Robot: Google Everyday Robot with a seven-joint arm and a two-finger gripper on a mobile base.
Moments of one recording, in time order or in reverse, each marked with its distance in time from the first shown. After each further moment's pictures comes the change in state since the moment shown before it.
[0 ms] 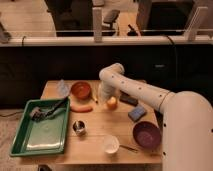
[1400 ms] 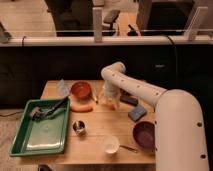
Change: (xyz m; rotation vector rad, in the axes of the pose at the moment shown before) arm 0.047 0.026 0.022 -0.143 0.030 -0.256
